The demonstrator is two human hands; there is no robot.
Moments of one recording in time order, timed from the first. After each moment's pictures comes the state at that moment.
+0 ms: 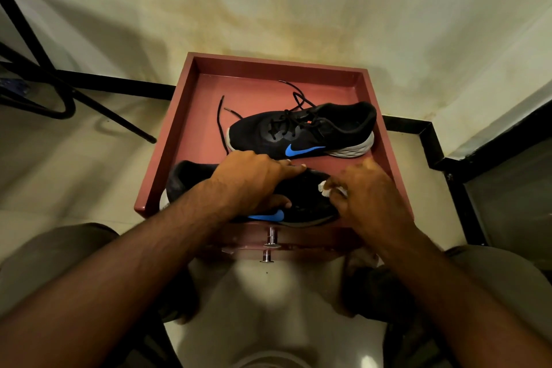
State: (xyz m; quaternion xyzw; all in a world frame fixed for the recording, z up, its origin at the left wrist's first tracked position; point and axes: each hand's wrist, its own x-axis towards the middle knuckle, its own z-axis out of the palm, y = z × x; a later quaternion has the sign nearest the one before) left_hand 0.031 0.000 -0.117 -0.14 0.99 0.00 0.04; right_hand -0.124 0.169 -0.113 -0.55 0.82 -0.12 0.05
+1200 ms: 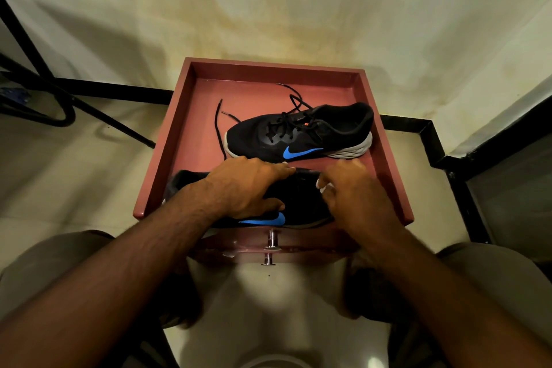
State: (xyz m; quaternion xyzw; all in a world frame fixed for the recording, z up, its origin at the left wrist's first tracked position) left_hand 0.040 -0.006 -0.118 -0.15 0.98 0.11 0.08; right_hand -0.120 0.154 -0.125 -0.53 0.84 -0.13 0.06
